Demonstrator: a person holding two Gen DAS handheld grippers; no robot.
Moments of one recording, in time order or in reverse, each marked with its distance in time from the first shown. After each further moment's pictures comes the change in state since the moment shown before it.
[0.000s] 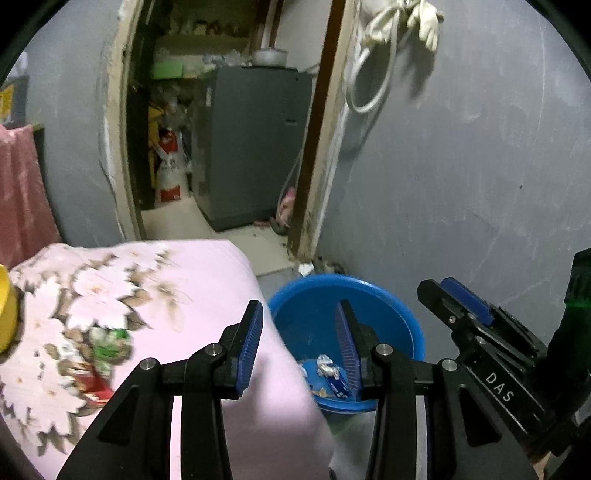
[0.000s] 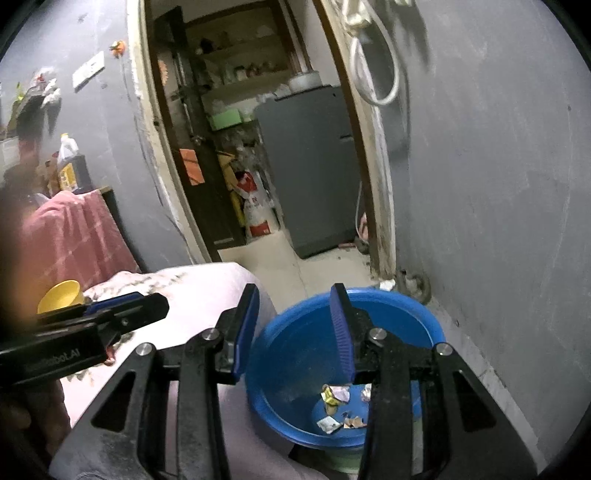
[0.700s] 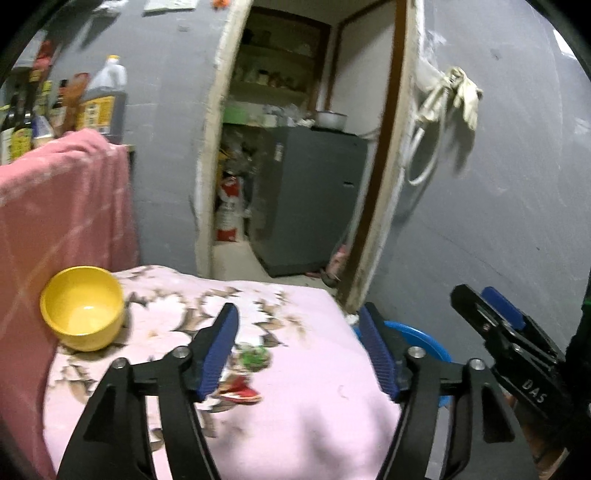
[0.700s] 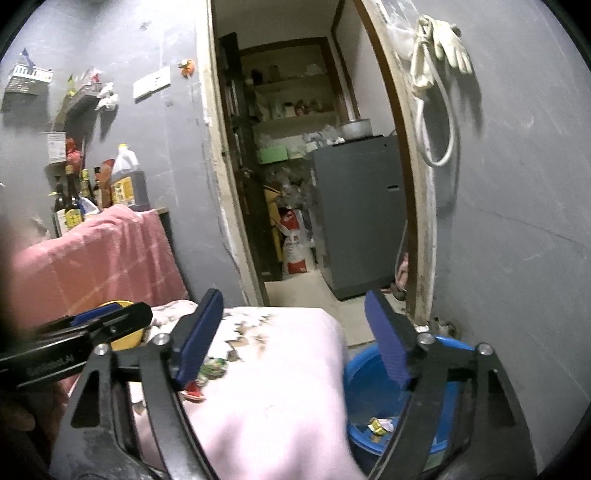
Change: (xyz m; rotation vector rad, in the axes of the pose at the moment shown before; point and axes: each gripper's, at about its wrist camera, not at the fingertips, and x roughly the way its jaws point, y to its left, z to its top) left arm -0.137 0.088 -0.007 -0.107 -0.219 0.154; right arm -0.045 0.123 0.016 -0.093 -0.150 0.097
